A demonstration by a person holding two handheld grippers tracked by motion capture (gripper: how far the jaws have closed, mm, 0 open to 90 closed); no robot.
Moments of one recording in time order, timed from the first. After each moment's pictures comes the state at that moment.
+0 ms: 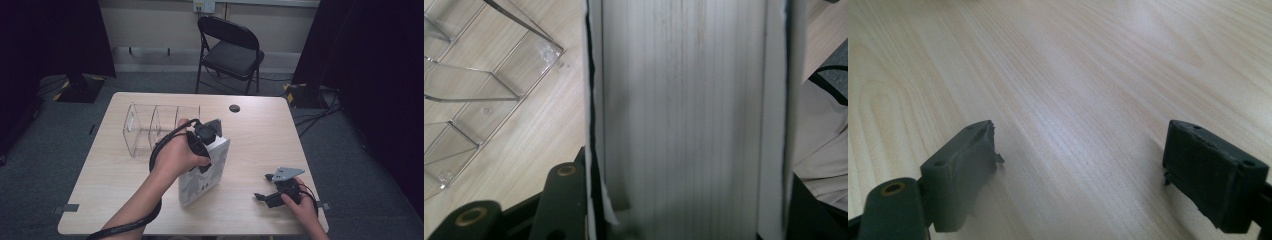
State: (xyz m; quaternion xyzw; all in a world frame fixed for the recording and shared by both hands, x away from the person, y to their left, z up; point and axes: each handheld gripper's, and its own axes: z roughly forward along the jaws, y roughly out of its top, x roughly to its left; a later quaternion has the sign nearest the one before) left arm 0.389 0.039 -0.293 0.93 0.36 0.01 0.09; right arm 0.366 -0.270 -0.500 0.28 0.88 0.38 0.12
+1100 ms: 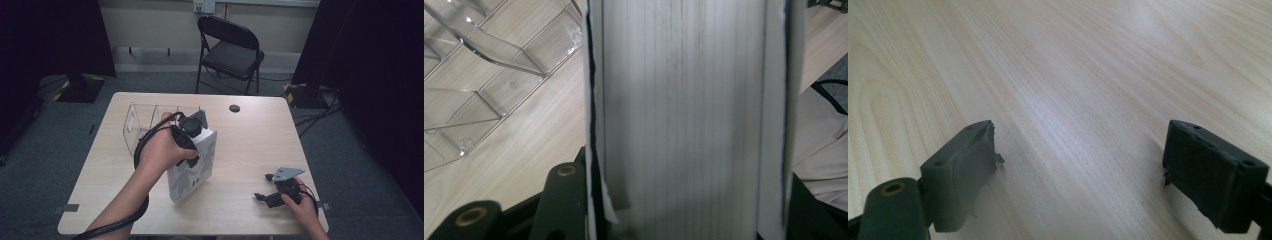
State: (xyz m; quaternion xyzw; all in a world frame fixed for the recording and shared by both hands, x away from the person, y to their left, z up) left arm 0.391 0.070 -0.277 0.91 0.41 0.01 0.11; right arm 0.366 -0.270 -0.500 0.28 0.87 0.38 0.12
